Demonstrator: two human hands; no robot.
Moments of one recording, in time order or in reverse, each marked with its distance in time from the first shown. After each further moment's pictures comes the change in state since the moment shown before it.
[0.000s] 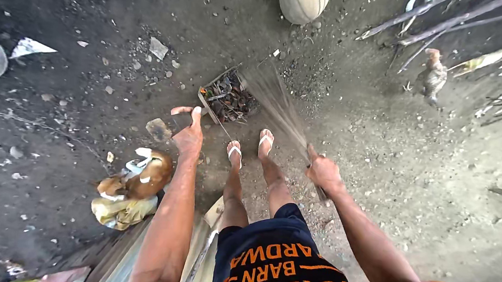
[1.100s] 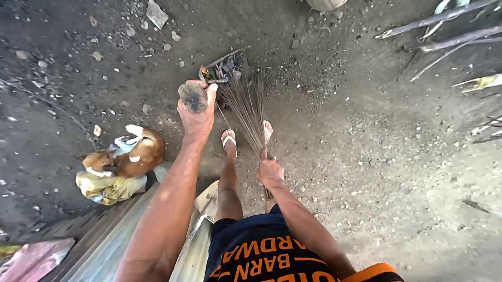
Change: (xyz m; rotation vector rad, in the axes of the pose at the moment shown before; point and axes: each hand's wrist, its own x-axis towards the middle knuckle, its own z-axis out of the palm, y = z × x) left_hand 0.018 0.016 0.023 0.057 -0.066 0.002; right_hand 0.027 -0.136 0.091 -0.054 -0.222 -0.041
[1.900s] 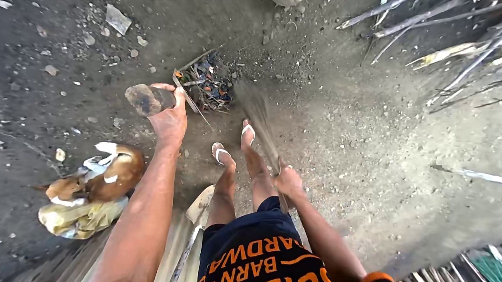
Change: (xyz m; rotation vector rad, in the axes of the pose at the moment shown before) left_hand -0.012 -0.024 -0.018 -0.112 0.008 0.025; right_hand -0.050 0.093 0.029 0.298 0.020 0.162
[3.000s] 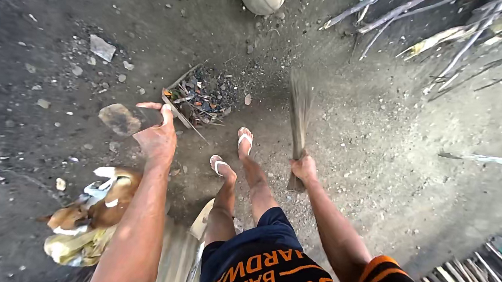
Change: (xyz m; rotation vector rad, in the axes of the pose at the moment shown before) left_hand 0.006 0.020 0.016 0.088 -0.029 0.044; right_hand 0.067 0.046 -0.053 0.369 0.251 0.149
